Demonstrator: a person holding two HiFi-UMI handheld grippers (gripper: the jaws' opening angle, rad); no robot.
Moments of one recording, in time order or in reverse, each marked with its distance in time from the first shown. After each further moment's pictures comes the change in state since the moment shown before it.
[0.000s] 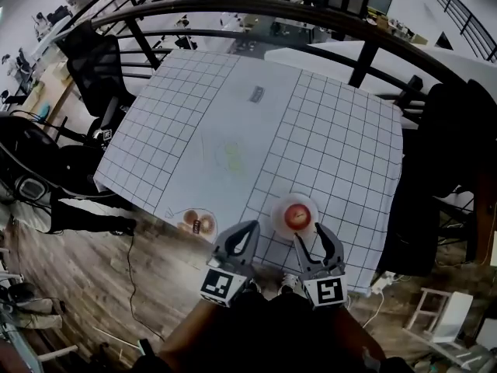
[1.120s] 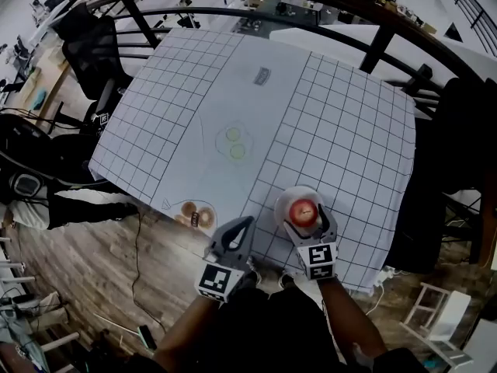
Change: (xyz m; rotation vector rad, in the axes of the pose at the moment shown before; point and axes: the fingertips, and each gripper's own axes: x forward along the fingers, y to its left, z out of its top) left arm 0.007 0.028 -0.049 -0.017 0.101 0.052; right arm 0.068 -0.015 -0.141 0.046 0.361 0.036
